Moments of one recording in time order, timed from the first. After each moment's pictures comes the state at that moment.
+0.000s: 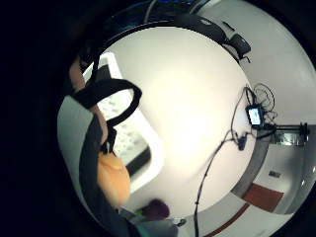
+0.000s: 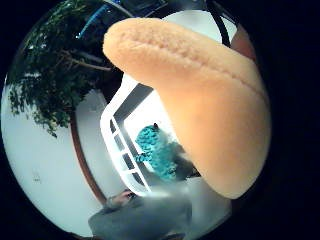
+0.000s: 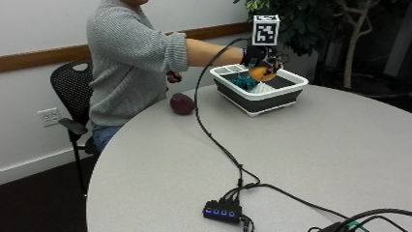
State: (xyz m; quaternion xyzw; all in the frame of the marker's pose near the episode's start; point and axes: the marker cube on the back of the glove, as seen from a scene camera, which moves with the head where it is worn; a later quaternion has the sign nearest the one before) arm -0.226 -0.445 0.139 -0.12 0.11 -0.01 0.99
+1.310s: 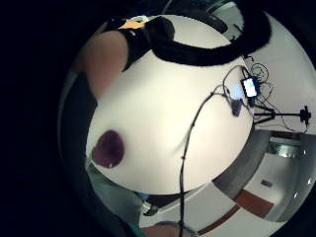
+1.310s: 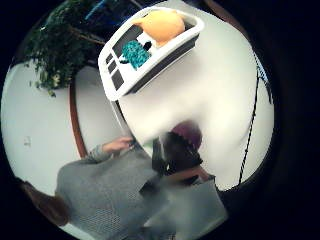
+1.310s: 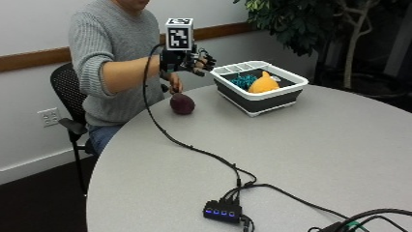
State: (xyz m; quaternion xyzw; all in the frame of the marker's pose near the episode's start) arm -0.117 -0.195 0.048 -0.15 0.16 -0.12 0.97
